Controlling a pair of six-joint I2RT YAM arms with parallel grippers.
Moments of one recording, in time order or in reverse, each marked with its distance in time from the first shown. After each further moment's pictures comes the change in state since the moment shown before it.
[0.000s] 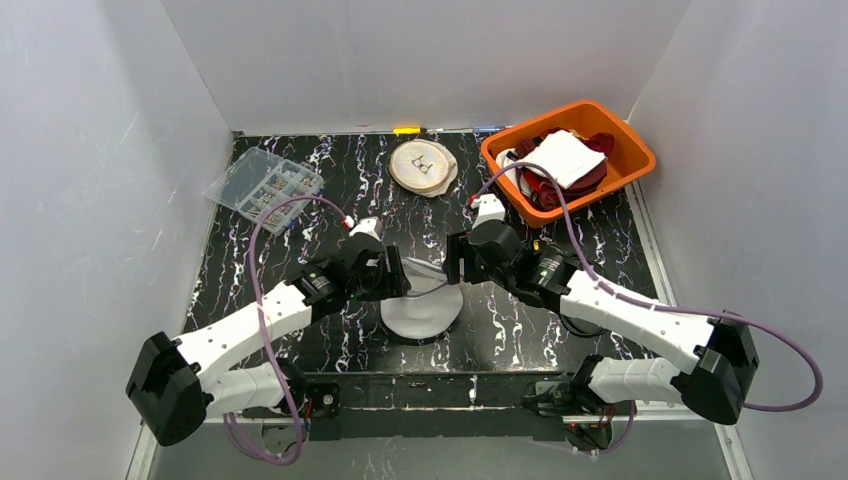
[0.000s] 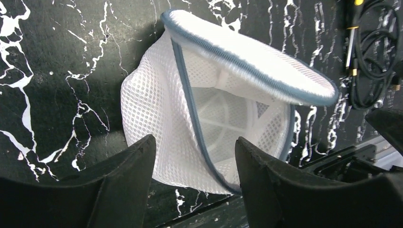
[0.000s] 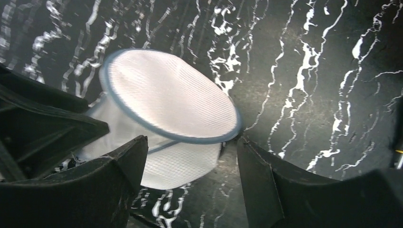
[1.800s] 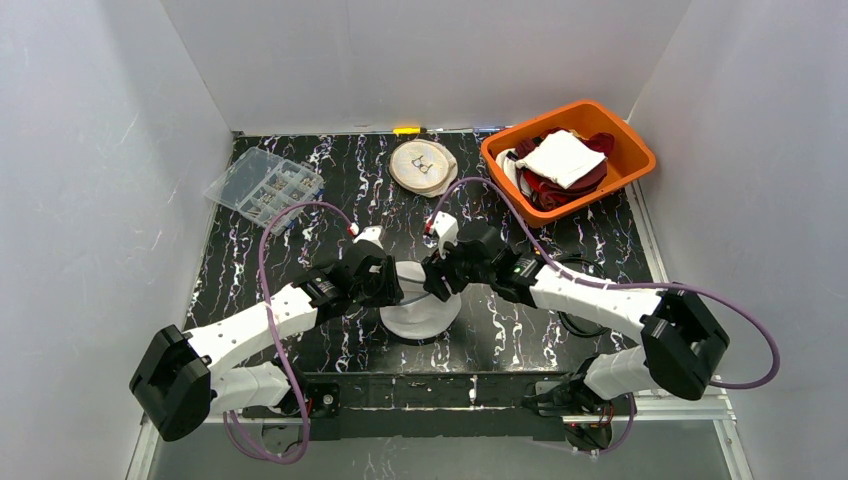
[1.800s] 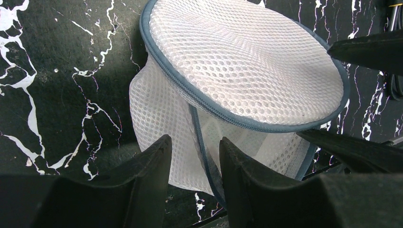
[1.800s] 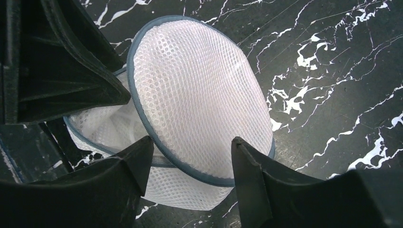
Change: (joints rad) left arm 0.000 0.047 -0.072 0.058 0.006 0.064; right arm -0.066 0.184 -0.123 0.348 -0.457 -0.504
